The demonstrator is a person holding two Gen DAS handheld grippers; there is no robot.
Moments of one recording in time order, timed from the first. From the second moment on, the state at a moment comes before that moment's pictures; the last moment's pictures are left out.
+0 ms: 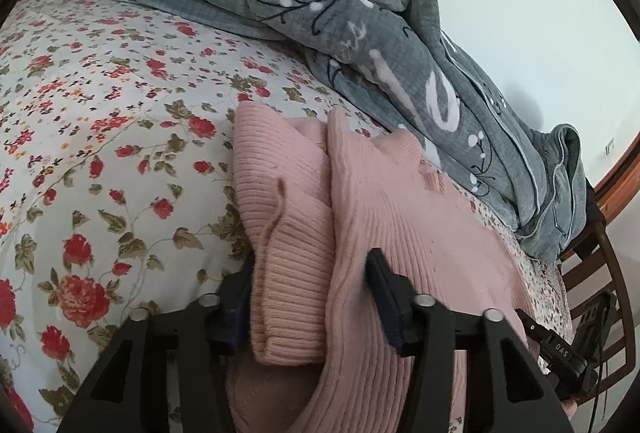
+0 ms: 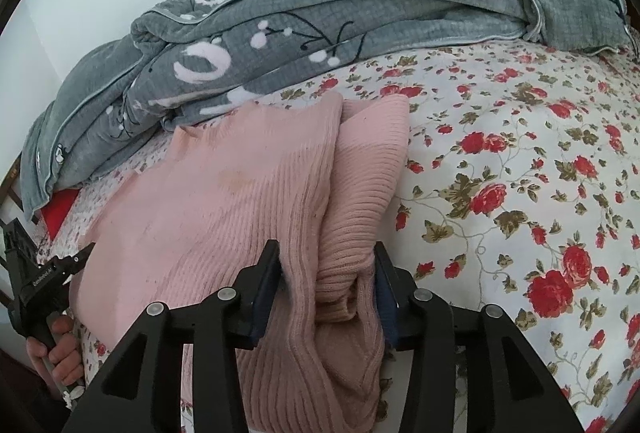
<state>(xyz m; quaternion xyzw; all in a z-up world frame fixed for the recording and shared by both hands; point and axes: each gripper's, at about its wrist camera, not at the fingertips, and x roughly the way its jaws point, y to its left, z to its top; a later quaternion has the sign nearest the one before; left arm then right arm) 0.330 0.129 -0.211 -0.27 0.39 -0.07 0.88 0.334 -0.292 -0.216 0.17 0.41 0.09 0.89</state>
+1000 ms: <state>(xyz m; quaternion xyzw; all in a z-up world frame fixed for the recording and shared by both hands) 0.210 0.122 -0.195 -0.24 0.36 -0.10 0.90 0.203 -0.312 -0.194 0.14 0.36 0.11 0.92</state>
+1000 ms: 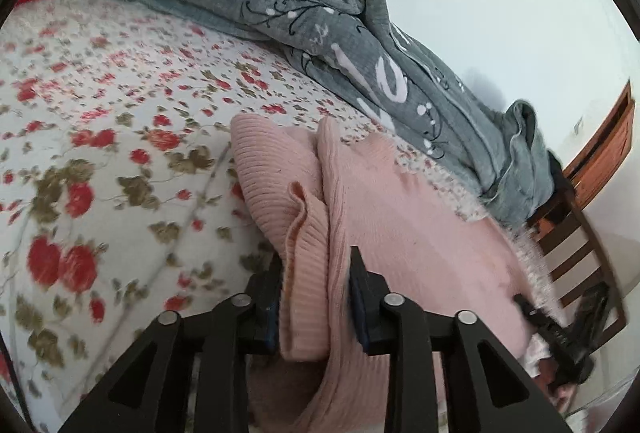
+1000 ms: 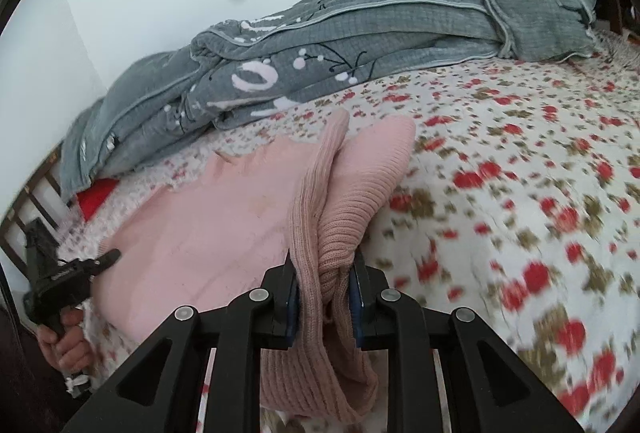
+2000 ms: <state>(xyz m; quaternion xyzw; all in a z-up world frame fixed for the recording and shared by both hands) 0.235 0.124 -0.200 -0.25 0.38 -0.11 0.88 0.201 -0.234 -0.144 0.07 0.31 0.08 0.94</state>
